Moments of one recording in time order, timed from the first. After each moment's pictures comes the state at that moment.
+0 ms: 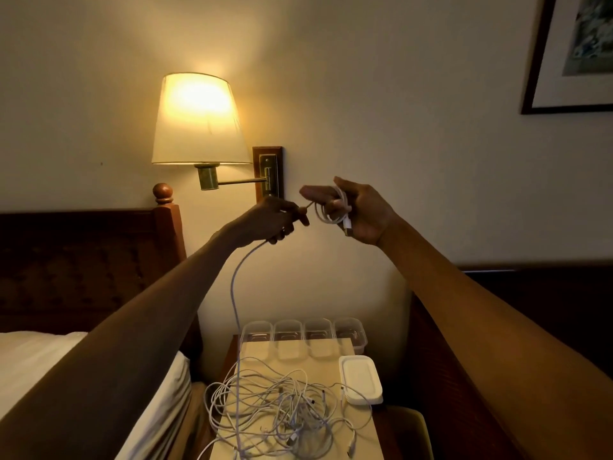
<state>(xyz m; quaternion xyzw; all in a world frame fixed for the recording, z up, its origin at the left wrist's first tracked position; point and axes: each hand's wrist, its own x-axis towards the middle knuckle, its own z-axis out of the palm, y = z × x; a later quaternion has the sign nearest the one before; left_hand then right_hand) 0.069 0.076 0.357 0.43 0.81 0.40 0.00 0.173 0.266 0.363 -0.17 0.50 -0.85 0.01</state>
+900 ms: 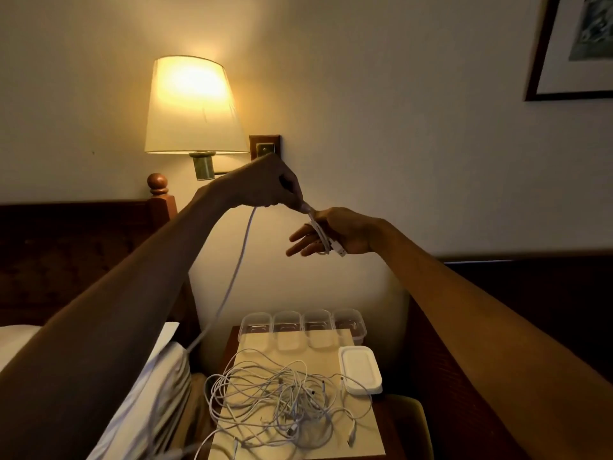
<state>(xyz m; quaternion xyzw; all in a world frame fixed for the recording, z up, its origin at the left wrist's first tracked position) 0.082 0.072 0.406 0.53 0.81 0.21 -0.10 0.146 0.254 0.333 -0.06 0.75 -0.64 0.15</state>
